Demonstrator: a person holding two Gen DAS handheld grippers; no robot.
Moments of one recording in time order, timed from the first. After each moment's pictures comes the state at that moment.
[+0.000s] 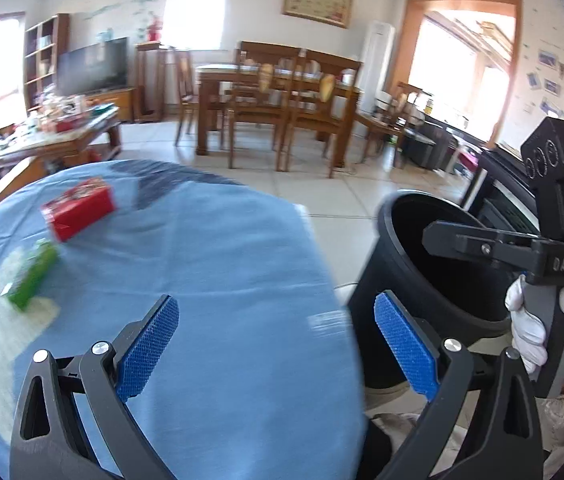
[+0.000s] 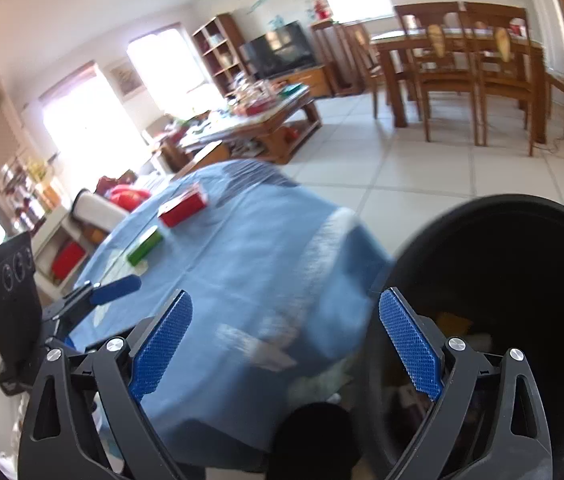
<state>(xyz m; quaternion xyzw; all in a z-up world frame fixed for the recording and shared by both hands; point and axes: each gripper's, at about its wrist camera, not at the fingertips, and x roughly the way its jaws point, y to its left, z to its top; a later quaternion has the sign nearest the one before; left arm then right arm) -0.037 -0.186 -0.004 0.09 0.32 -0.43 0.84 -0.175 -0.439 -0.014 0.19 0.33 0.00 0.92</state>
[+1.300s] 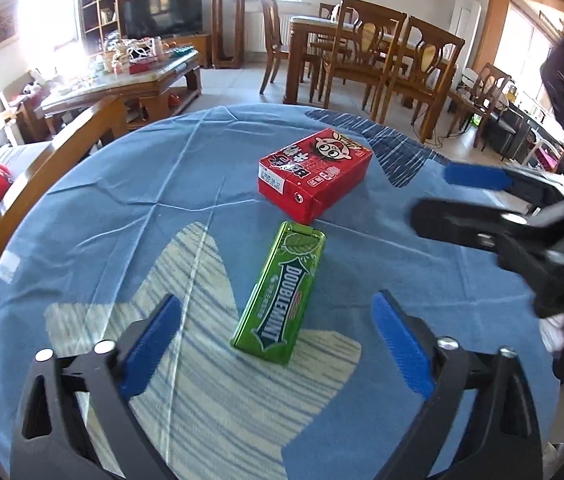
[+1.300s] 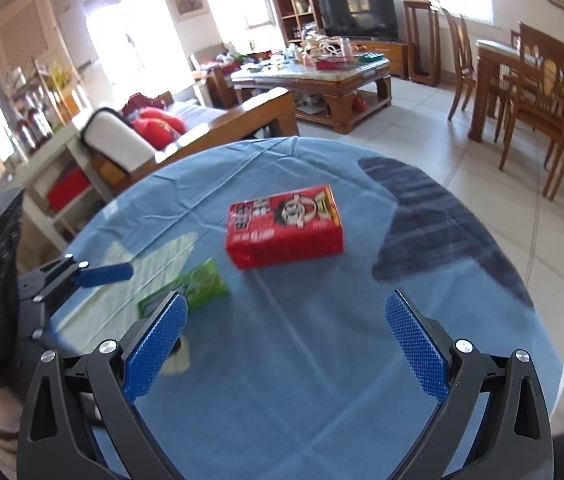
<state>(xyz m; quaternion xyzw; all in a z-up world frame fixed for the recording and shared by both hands) 0.142 -0.066 -0.035 0.12 0.42 -0.31 0.85 0.097 -0.279 -0.041 0.05 0.41 0.07 0.91</state>
